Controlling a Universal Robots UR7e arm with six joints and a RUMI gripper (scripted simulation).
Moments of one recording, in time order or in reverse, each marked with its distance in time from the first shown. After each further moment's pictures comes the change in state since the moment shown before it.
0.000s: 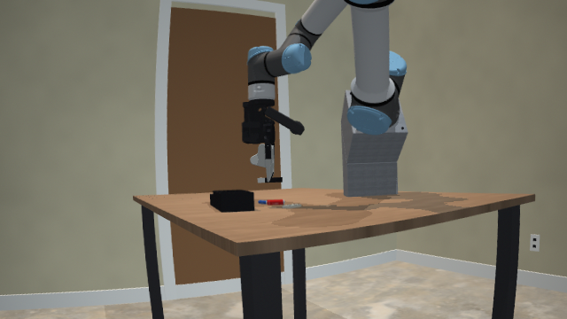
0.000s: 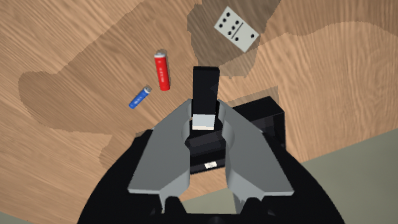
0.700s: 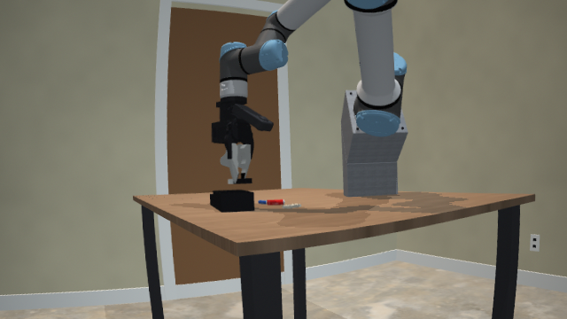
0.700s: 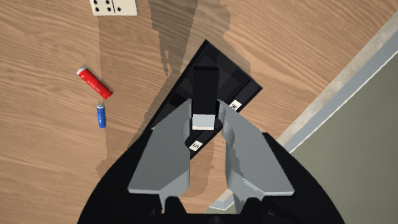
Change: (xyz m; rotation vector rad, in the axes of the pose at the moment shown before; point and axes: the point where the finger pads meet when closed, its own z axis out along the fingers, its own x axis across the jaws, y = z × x) arm 0.076 0.068 -0.001 0.015 0.031 0.575
